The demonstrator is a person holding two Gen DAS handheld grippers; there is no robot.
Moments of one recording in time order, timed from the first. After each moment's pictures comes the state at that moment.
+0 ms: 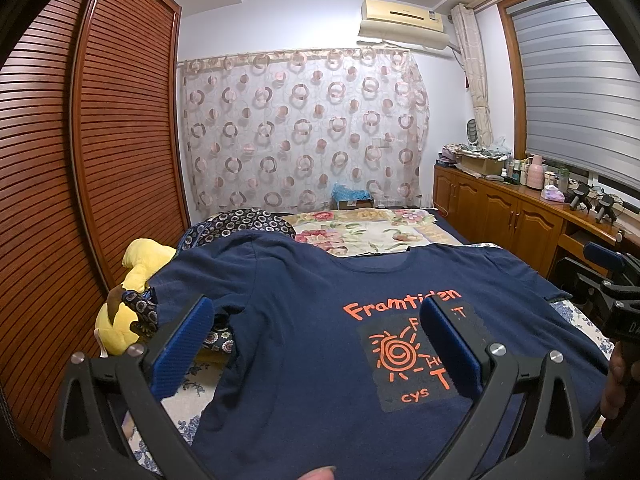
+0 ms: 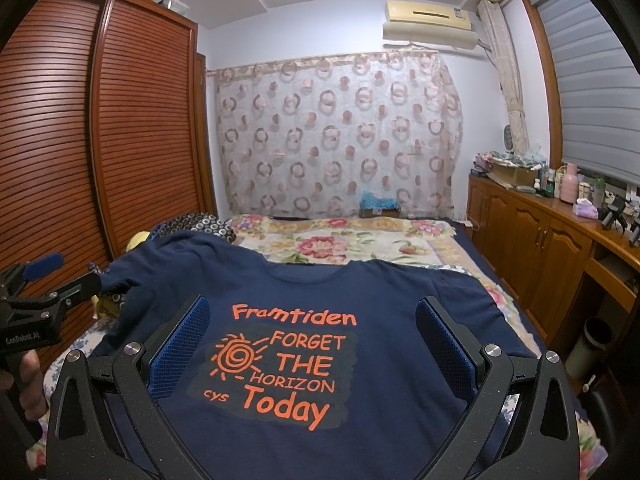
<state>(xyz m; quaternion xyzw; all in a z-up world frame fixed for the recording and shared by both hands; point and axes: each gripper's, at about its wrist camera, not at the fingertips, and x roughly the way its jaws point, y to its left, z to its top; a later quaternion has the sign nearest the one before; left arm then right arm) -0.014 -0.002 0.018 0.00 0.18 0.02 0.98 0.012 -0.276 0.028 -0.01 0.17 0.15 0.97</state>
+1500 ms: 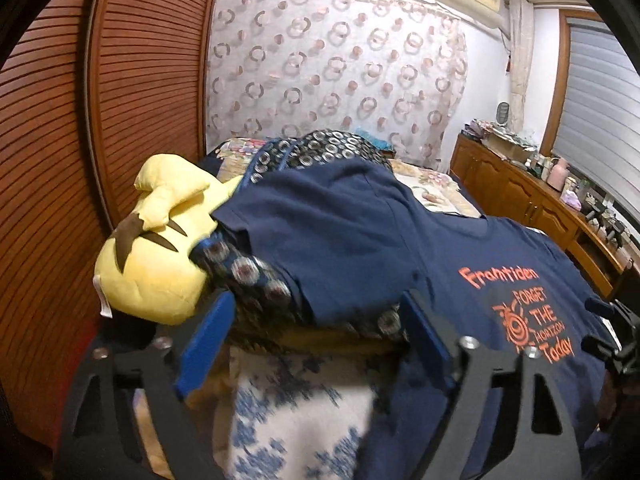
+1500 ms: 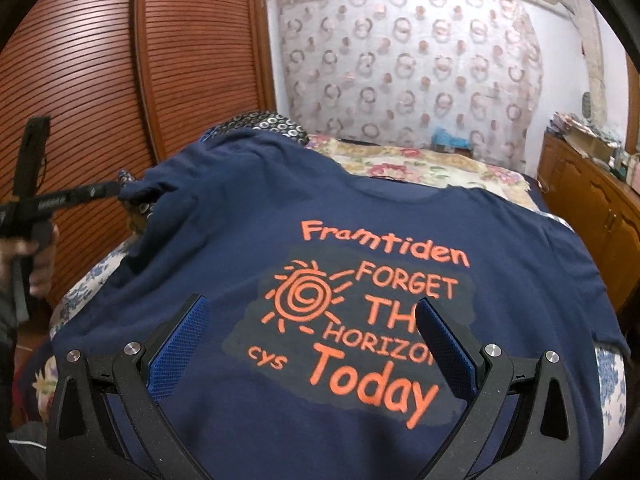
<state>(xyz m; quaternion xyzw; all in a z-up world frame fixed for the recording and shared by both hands) 0.055 0.177 -0.038 -0.09 0.29 0.02 0.95 0.070 -0.204 -0.046 -0.07 0.29 0.27 0.91</state>
